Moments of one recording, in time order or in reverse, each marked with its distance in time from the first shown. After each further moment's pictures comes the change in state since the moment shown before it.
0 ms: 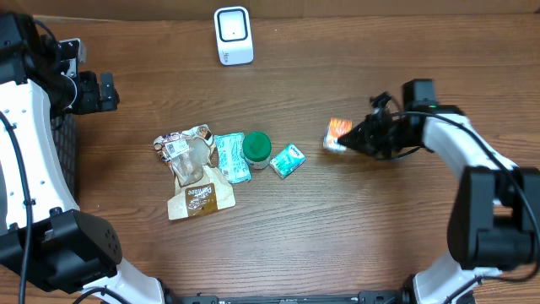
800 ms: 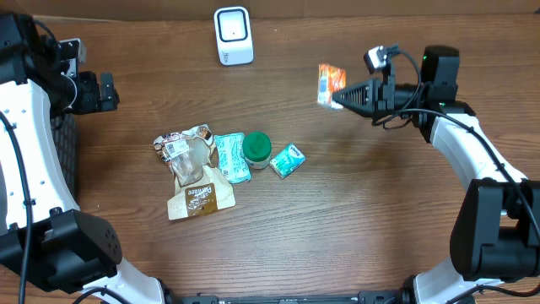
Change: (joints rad) left arm 0.000 0.000 0.000 0.001 0.000 0.000; right arm 0.006 -0.048 0.021 0.745 -0.677 0.476
